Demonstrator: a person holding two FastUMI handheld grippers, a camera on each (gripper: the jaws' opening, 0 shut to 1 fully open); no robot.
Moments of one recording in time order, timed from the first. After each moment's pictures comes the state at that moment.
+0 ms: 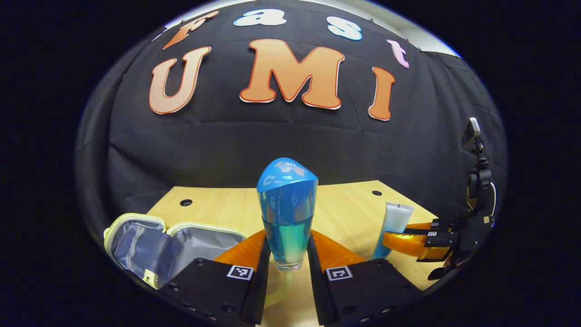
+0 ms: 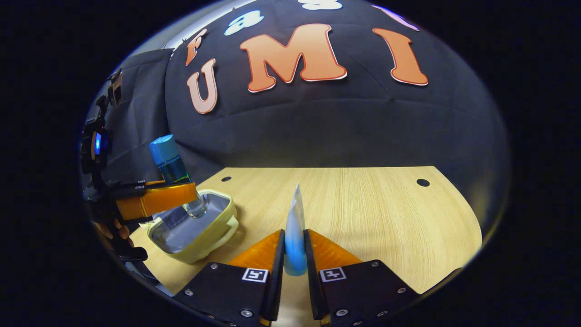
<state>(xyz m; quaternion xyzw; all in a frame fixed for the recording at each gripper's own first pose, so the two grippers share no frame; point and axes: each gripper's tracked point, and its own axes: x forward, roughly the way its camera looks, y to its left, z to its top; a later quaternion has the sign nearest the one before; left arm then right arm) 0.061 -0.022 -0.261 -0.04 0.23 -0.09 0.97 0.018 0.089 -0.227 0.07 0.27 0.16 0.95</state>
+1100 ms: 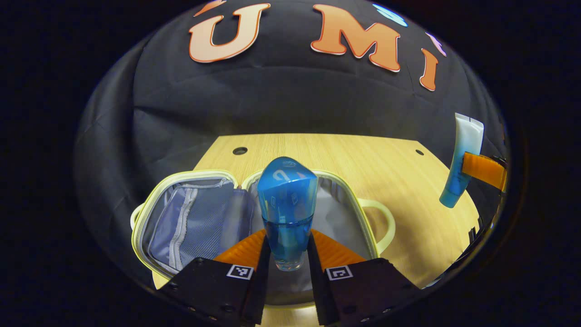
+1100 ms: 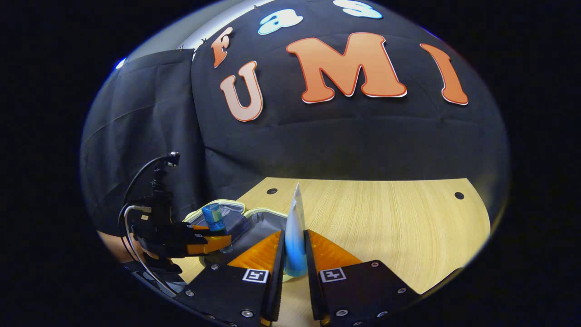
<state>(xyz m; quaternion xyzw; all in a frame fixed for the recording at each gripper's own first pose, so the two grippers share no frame) 0.019 0.151 -0.366 -0.03 0.41 -0.04 0.91 0.010 0.236 -0.162 0.08 0.26 0.24 0.93</state>
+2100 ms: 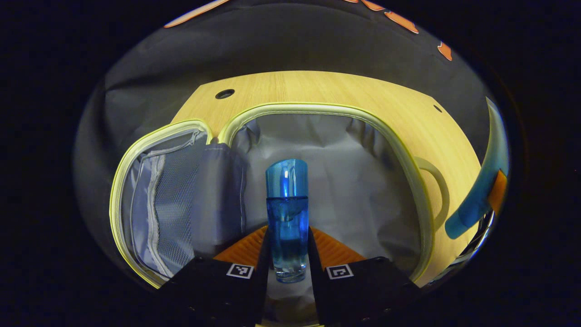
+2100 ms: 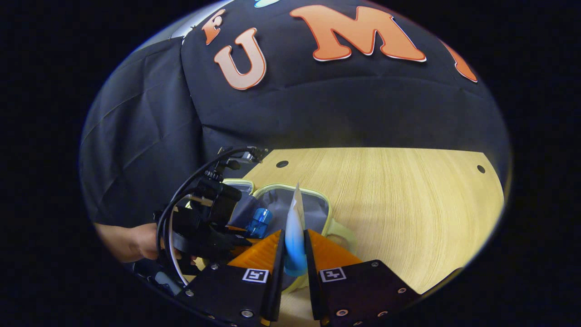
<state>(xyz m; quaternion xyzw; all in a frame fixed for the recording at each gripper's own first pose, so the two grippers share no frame) 0.030 0.163 -0.462 -0.01 0.57 -0.05 0.82 0.009 0.314 -0.228 0.09 0.35 0.25 0.90</state>
